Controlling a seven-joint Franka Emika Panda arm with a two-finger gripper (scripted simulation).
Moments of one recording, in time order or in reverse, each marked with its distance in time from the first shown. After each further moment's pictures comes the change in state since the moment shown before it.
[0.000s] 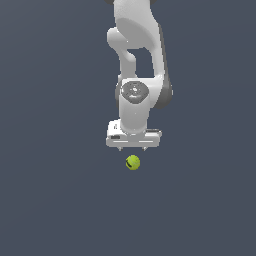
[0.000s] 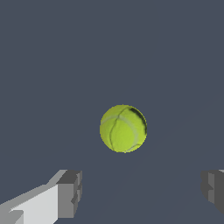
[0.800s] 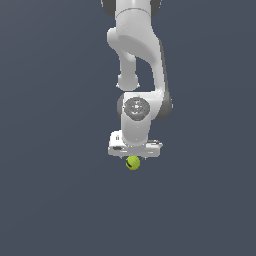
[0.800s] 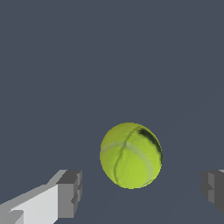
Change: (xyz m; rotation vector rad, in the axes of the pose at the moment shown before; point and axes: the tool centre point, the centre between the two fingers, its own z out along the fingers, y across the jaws) arm 0.022 -0.004 0.036 -0.004 0.000 0.036
